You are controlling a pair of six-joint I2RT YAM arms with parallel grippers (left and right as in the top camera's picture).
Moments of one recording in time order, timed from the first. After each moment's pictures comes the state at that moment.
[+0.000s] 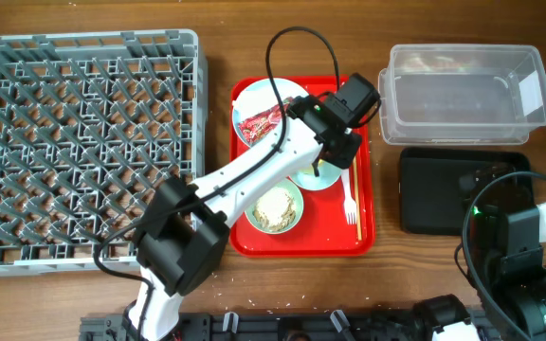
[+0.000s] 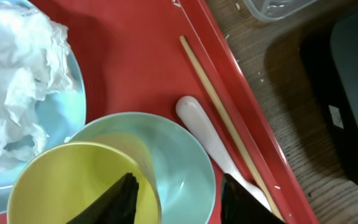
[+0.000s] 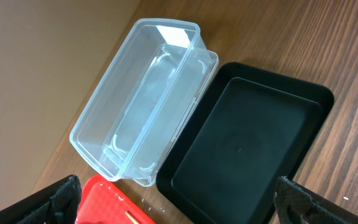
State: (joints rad) left arm -0.82 2.06 1.74 -0.89 -0.01 -0.29; right arm 0.24 0.68 0.99 -1.11 0.66 1.20
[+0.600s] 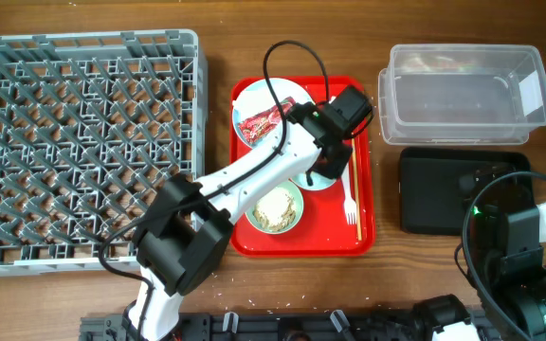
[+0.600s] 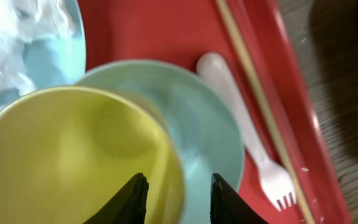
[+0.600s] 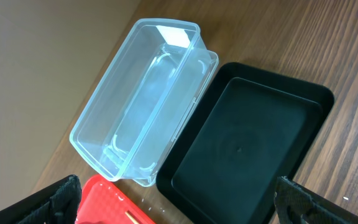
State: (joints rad) left arm -0.82 2.06 1.66 -0.92 -0.02 -0.34; right arm 0.24 0.68 0.99 -1.11 0.66 1.20
